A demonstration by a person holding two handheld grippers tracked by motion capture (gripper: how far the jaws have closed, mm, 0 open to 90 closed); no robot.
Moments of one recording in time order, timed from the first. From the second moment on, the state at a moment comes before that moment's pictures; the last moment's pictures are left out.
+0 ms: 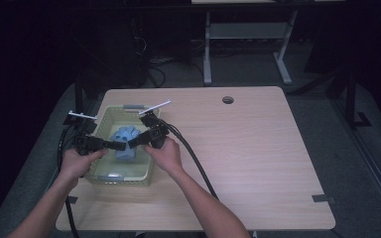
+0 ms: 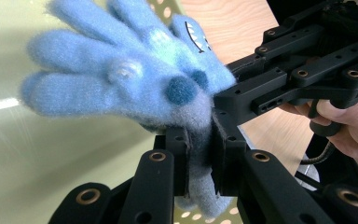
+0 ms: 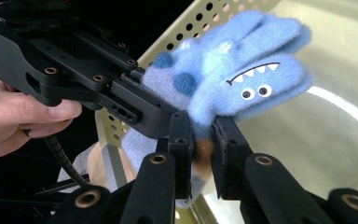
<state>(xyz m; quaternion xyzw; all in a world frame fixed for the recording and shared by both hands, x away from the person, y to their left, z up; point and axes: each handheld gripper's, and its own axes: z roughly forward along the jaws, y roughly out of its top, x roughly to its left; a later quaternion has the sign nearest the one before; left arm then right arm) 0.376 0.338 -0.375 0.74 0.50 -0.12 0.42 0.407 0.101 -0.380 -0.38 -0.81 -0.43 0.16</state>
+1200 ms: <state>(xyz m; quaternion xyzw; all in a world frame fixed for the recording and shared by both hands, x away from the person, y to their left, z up) 0.389 0.319 -0.410 0.78 0.56 -0.07 0.27 0.410 0.094 -0.395 -0.39 -0.81 -0.41 0.16</state>
